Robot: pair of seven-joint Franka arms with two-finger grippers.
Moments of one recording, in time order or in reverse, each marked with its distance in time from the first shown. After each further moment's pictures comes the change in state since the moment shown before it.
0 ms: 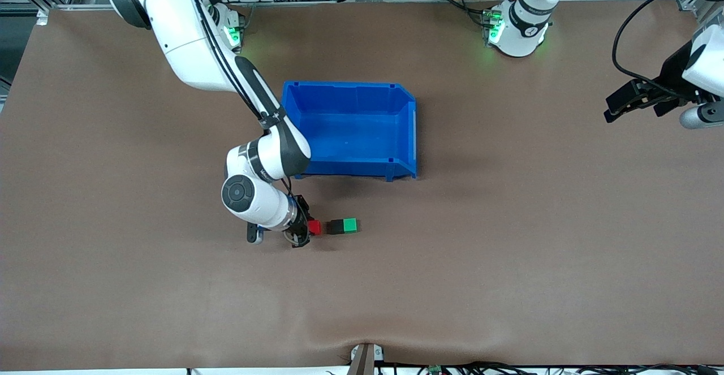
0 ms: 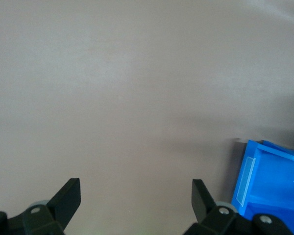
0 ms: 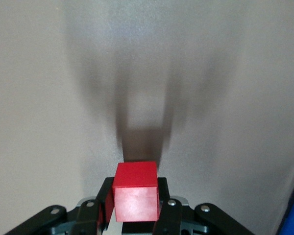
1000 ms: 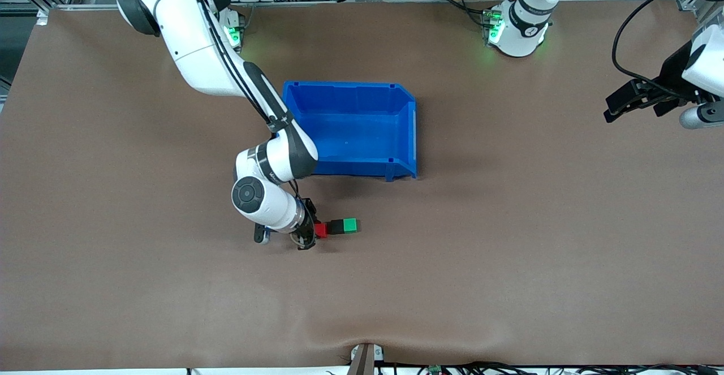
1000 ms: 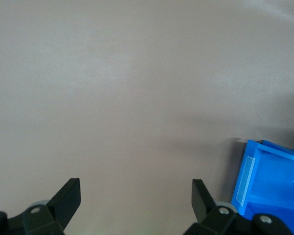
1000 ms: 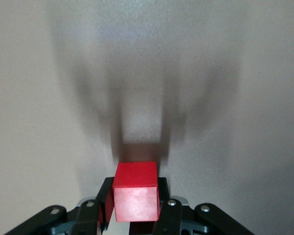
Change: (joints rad) left arm -0.001 0.000 -0.001 0.000 0.000 0.000 0.000; right arm 0.019 0.053 0.000 0.048 0.001 0.037 0.061
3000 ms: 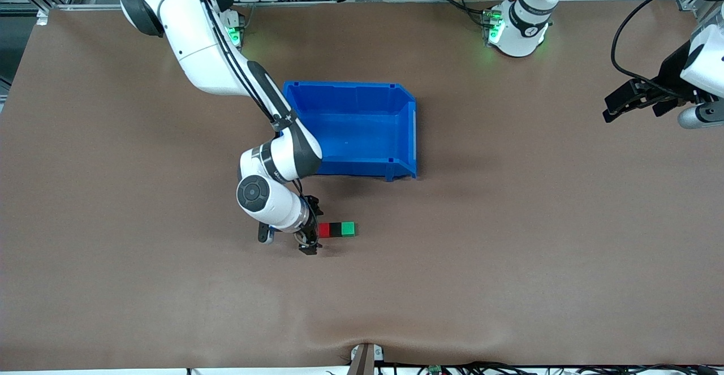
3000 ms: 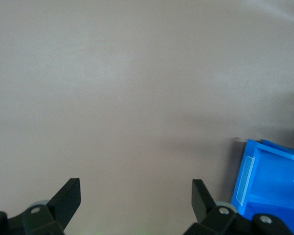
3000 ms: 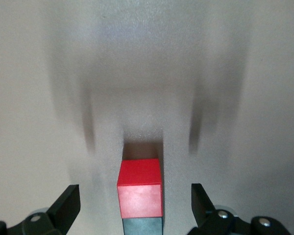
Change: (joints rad) left arm -0.001 0.000 -0.003 0.000 0.000 0.000 0.000; right arm 0.012 0.008 -0.010 0.027 0.000 -0.014 0.017
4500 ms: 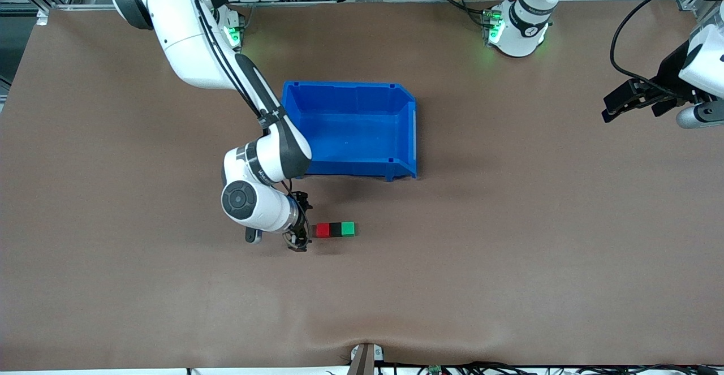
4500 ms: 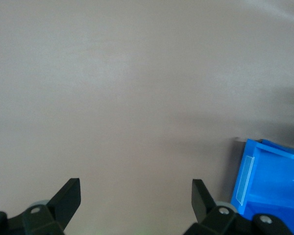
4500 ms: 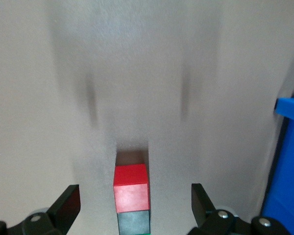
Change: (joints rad) left arm -0.001 0.000 -0.001 0.000 0.000 0.000 0.000; right arm -0.017 -0.043 -0.039 0.053 -0.001 -0.212 -0.009
